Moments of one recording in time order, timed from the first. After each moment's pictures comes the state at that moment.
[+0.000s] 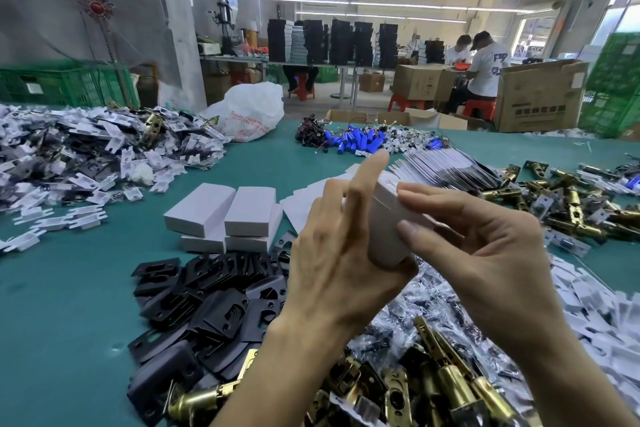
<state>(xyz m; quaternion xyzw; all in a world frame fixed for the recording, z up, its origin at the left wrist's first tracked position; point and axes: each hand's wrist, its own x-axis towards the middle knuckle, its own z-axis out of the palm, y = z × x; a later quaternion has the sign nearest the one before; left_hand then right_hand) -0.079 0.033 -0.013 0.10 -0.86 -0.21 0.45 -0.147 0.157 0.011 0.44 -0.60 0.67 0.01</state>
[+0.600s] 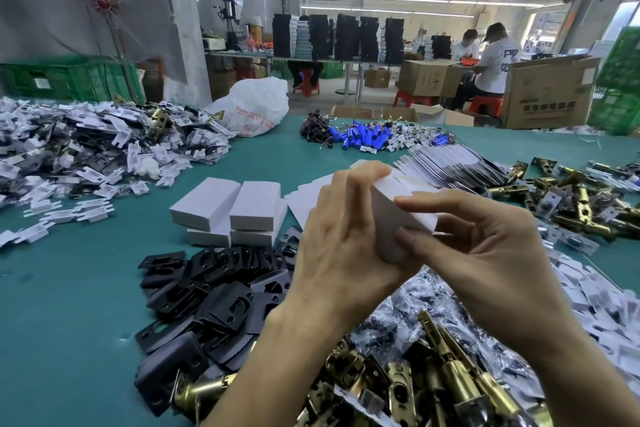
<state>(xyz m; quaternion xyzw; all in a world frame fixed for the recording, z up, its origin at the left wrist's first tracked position) -0.076 0.029 -0.014 0.06 -0.86 -0.26 0.43 -0.151 0.159 0.007 0.47 -0.64 0.60 0.03</state>
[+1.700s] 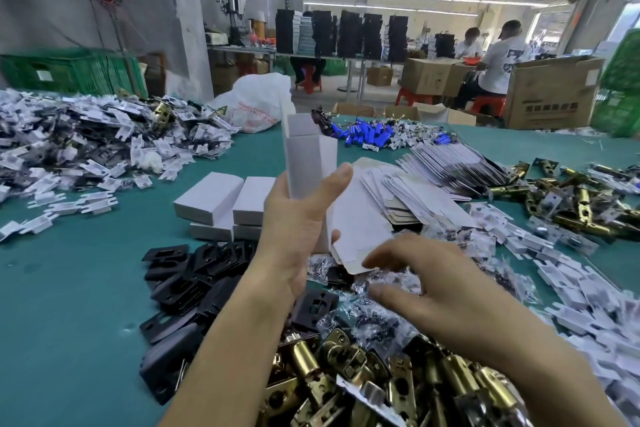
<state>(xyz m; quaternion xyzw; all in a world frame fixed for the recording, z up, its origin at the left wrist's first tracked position) -0.075 -0.013 -0.008 0.22 -0.54 -0.74 0.33 -0.149 0.154 -0.005 0.54 -0.81 0.23 -0.04</state>
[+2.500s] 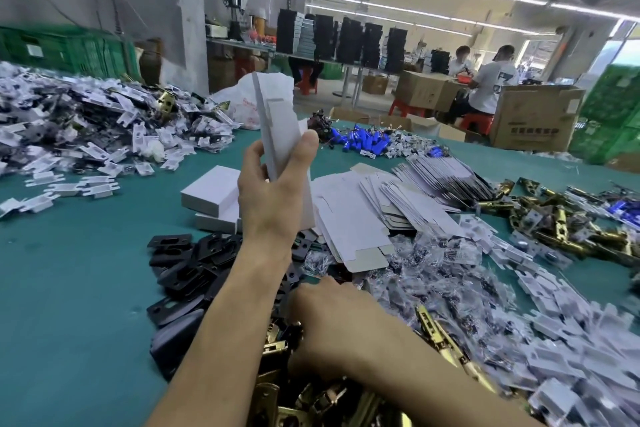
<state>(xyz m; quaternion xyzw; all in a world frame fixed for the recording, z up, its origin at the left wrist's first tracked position) -0.058 -0.036 0.007 0.23 -0.52 -0.65 0.50 -0.067 0.079 -0.011 0.55 -0.83 -0.02 -0.14</state>
